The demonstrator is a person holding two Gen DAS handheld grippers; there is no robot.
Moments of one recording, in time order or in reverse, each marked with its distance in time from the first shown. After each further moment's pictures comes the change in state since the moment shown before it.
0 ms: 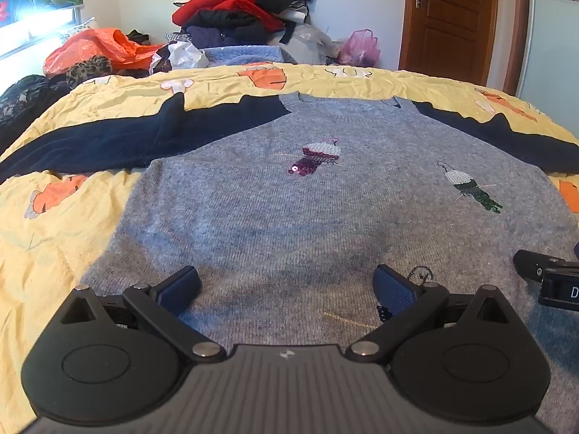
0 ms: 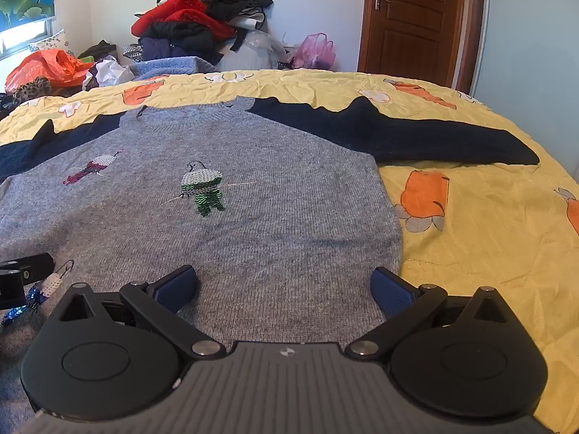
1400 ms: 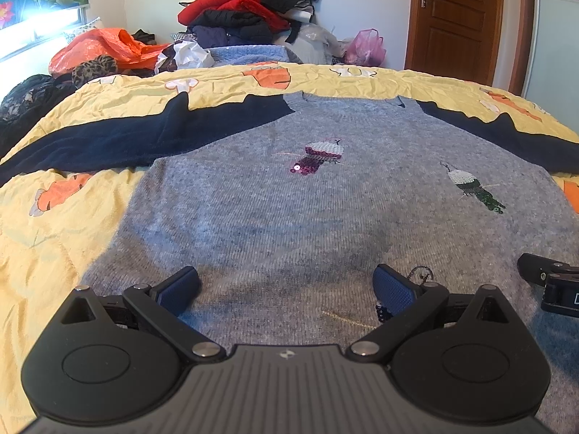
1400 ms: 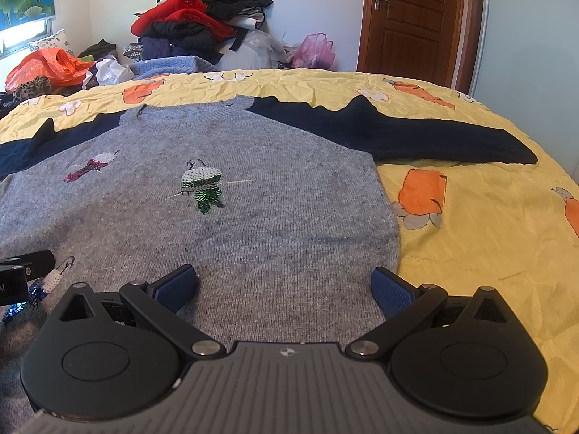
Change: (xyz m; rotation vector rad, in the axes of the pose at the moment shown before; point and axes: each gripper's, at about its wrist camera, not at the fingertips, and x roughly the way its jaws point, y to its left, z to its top) left arm -0.002 -0.003 -0.001 -0.005 -0.002 0.025; right arm -0.004 -0.002 -0.002 -0.001 0.001 -0.002
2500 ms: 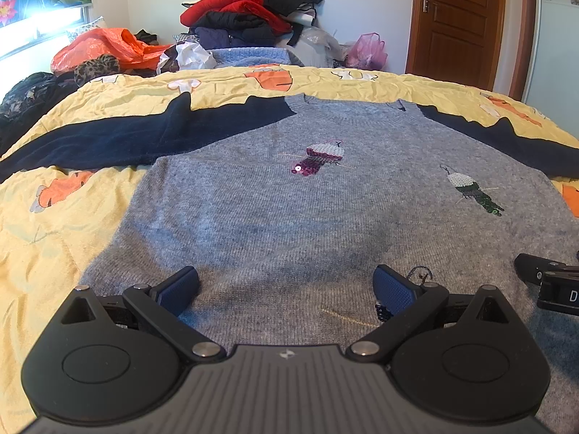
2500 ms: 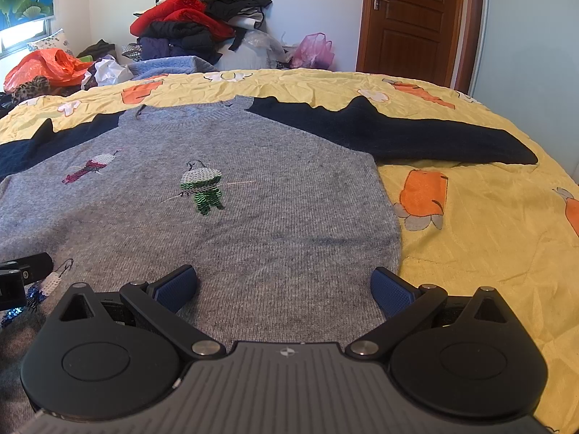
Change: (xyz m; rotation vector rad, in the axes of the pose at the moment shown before) left arm -0.001 -0.001 -0.001 -0.012 -0.008 0.000; right arm 0.003 0.002 0.002 0.001 0.001 0.001
